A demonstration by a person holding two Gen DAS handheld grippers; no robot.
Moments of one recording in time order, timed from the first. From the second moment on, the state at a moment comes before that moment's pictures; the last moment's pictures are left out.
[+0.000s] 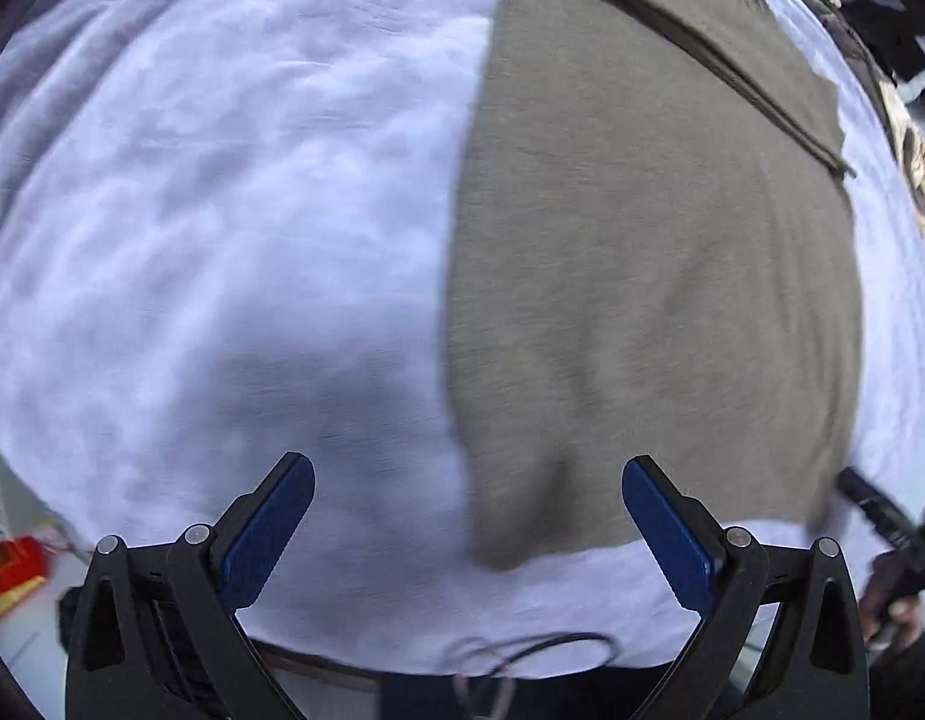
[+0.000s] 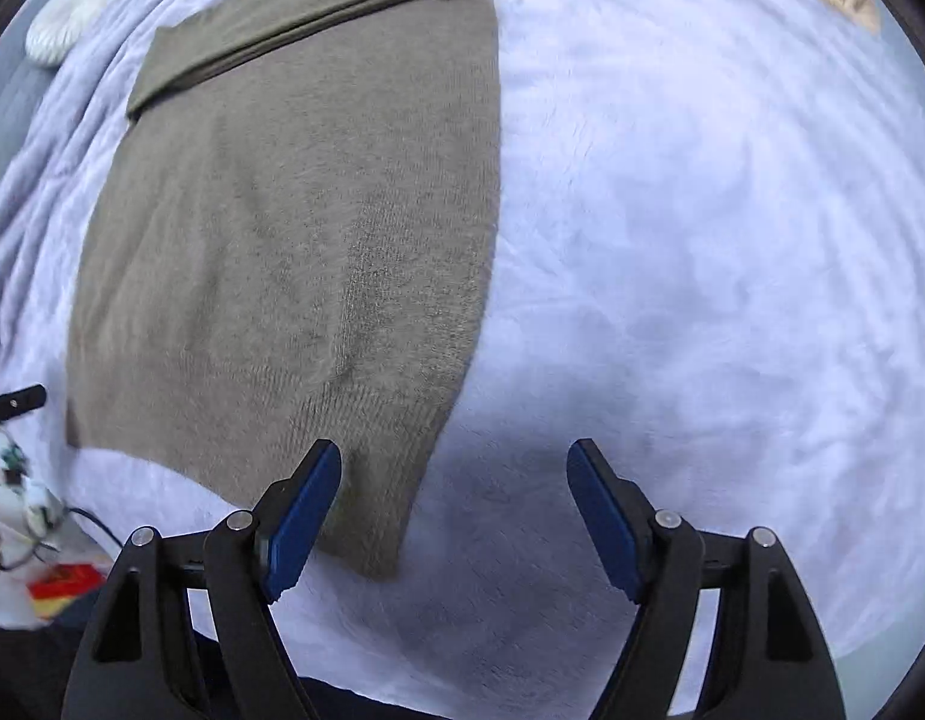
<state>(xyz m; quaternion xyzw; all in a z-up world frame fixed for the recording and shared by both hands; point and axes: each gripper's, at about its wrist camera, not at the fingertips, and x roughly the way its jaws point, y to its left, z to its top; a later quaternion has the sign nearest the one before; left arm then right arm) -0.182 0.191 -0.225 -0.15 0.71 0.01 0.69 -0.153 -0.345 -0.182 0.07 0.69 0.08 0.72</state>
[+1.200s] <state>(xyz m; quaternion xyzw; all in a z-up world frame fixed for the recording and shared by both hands) -0.048 0.224 -0.075 -0.20 0.61 -0.11 0.76 -0.049 -0.283 -0.013 0.19 0.57 0.09 0.80</state>
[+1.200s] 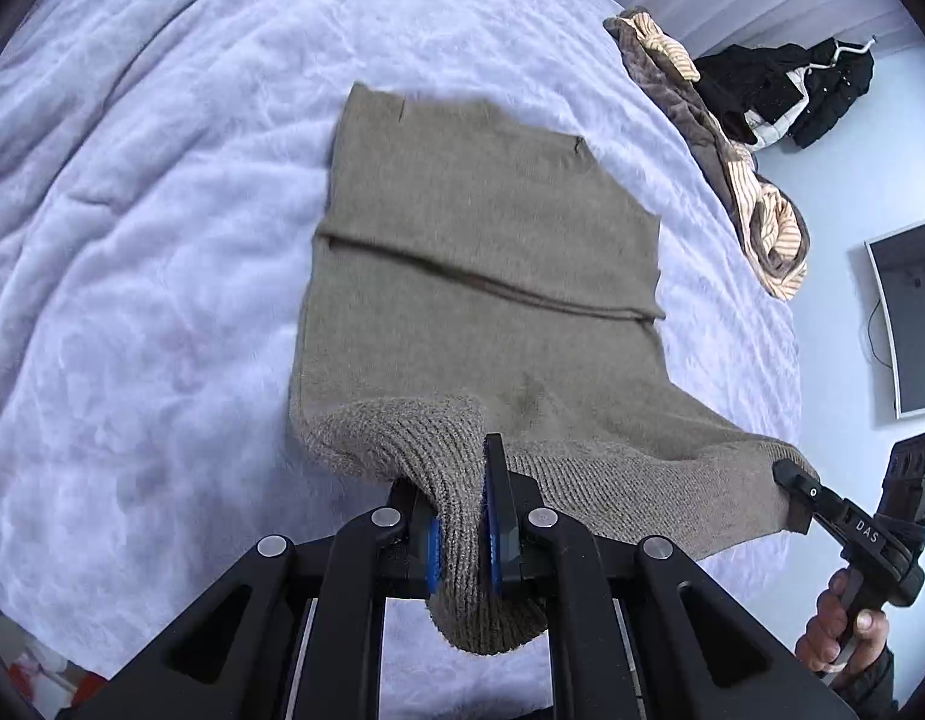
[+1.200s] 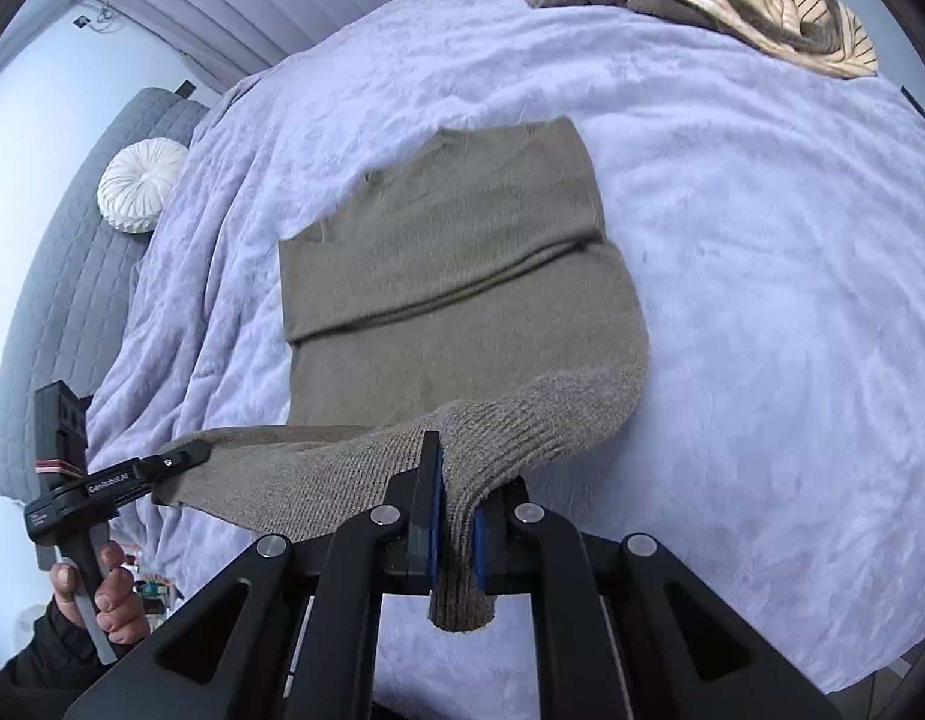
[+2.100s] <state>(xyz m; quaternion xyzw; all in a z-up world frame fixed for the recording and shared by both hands) 0.028 0.216 -0.057 -0.22 0.58 -0.03 0.79 0.052 -0.271 0.002 0.22 0.56 0.09 0.79</state>
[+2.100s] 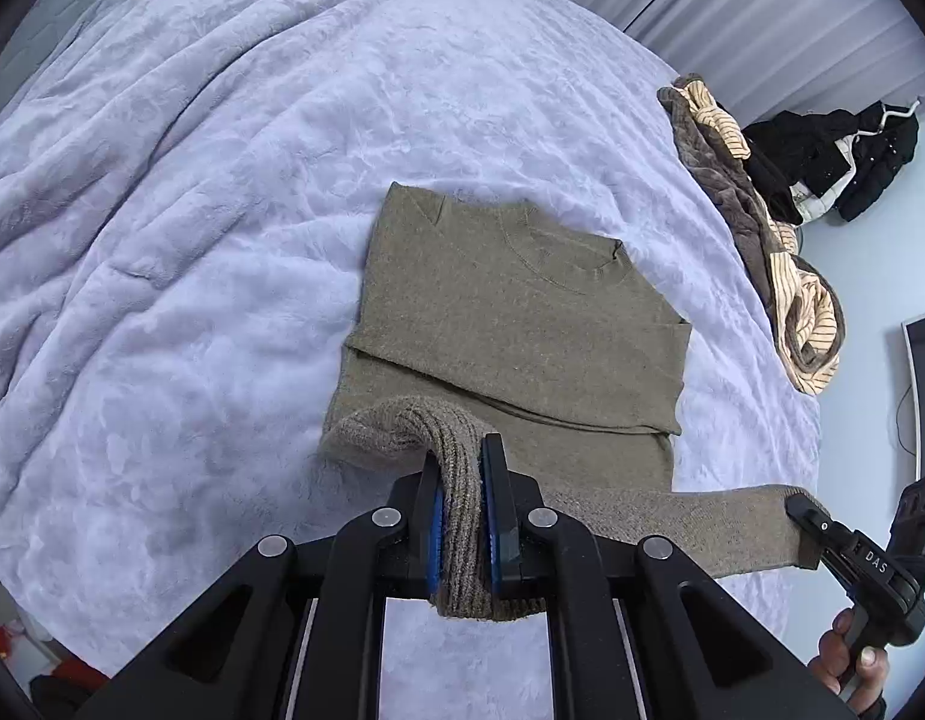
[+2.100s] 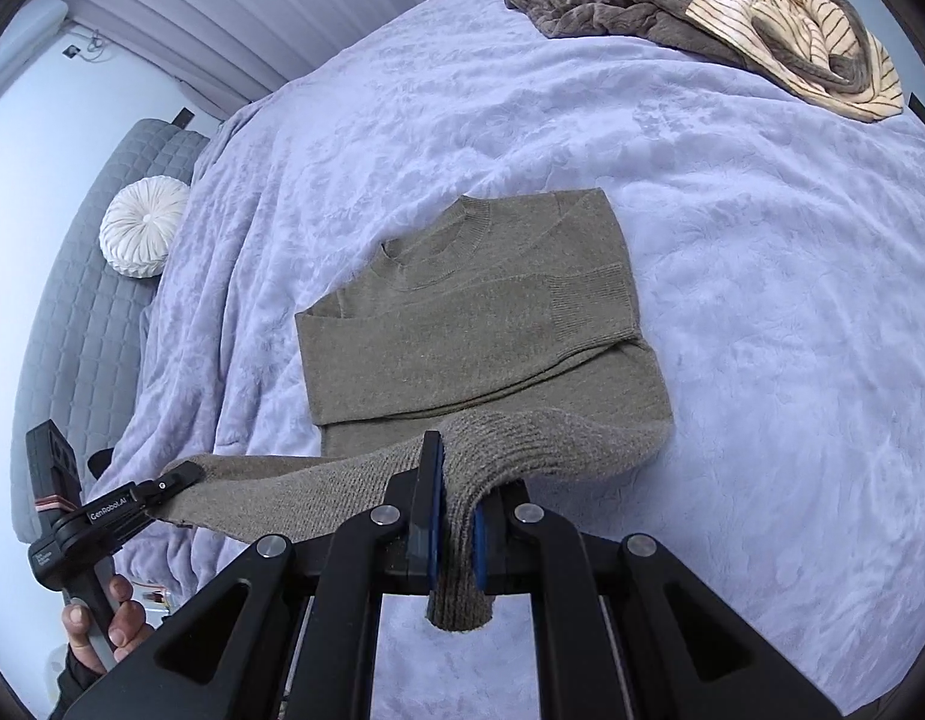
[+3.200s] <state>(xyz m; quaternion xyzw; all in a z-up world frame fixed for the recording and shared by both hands) 0.176 0.176 -0.175 -0.16 0.64 -0.01 0.75 0.193 -0.283 -0.118 0.22 0.61 0.04 0.76</state>
